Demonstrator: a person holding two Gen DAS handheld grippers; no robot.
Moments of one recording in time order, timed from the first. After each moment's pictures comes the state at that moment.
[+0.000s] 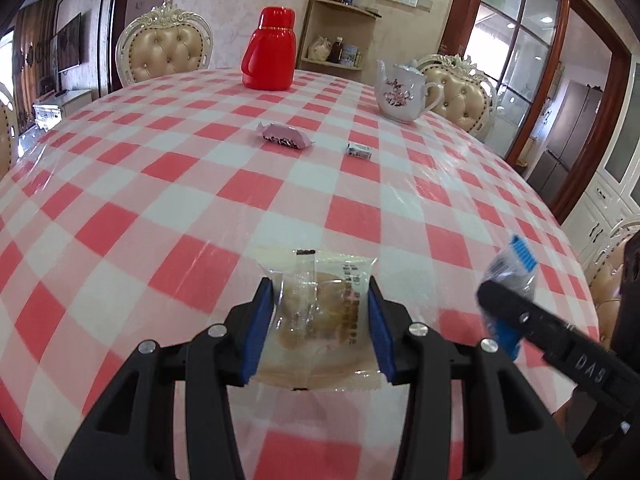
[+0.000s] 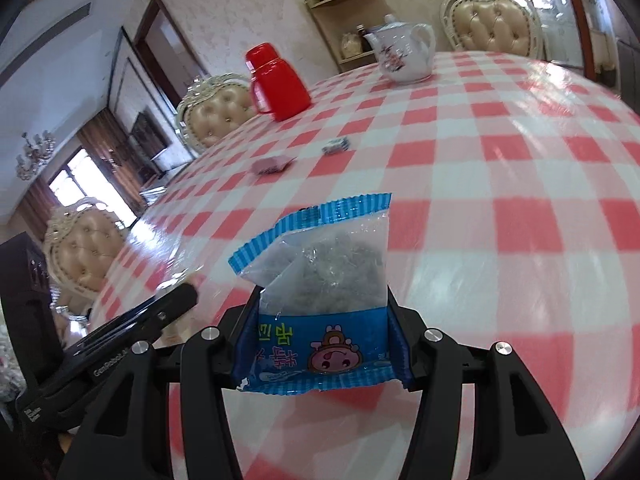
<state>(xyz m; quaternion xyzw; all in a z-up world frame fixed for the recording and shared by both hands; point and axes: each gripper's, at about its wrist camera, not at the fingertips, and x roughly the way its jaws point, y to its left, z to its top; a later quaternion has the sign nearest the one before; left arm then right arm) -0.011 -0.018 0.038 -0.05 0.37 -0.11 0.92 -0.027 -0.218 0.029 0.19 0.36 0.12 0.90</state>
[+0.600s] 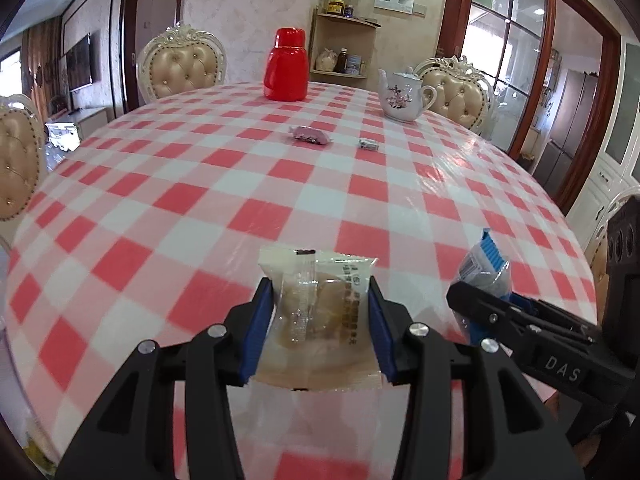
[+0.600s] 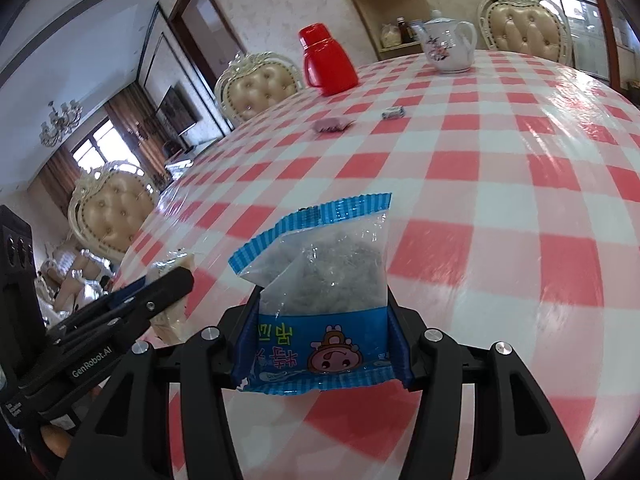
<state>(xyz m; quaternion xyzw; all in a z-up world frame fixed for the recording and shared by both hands) -0.110 0.020 0.056 -0.02 0.35 -0.09 0.93 -0.105 -0.161 0.036 0.15 0.38 0.17 0.90</state>
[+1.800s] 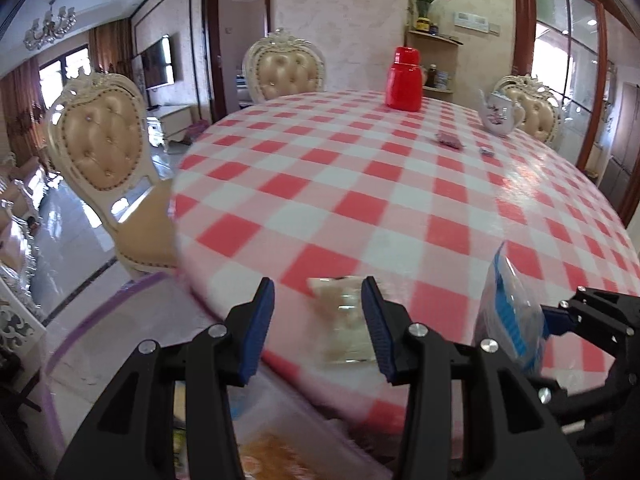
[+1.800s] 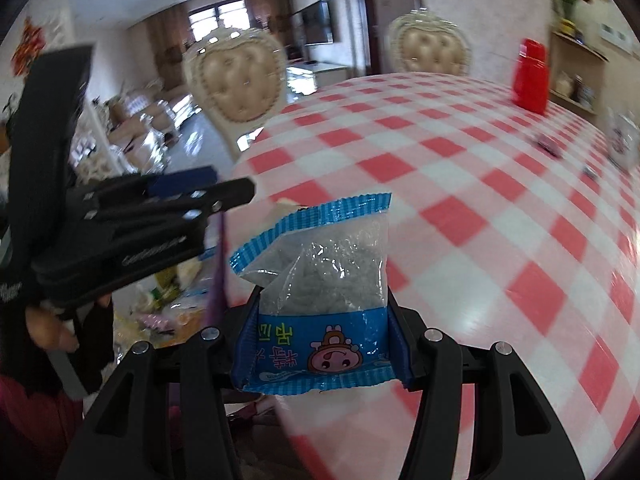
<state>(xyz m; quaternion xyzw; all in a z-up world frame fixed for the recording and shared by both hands) -0.219 0.206 0.065 -0.01 0.34 0.05 0.94 -0.212 0.068 0.062 -0.08 0.37 0.37 0.85</state>
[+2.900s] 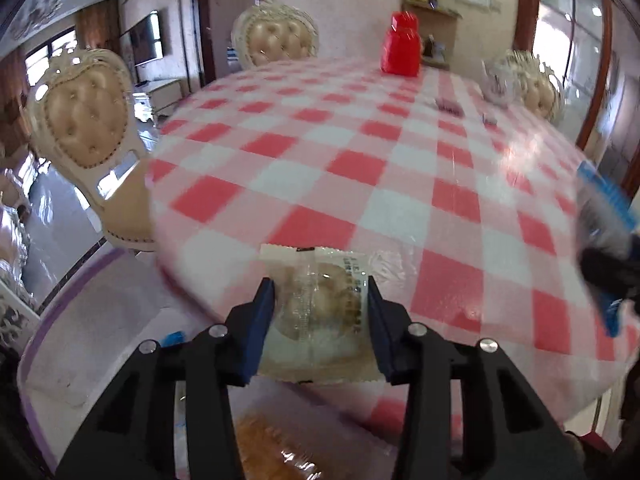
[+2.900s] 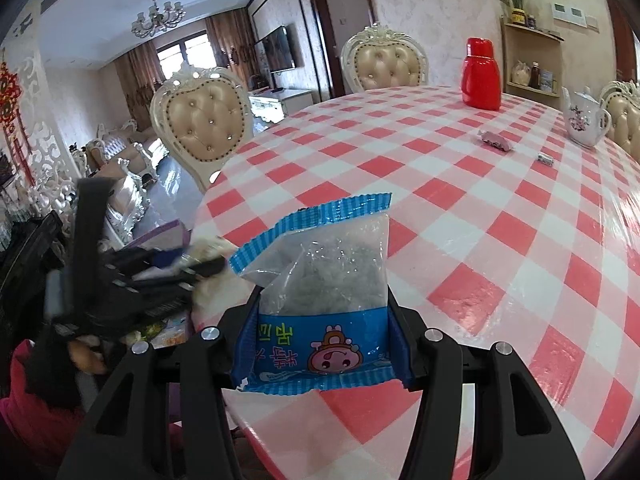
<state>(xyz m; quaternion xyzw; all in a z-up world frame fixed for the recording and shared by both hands) -0.206 0.209 0.042 -0.02 0.38 0.04 0.92 -0.192 0.008 0.080 -0.02 0.36 0.33 0.87</state>
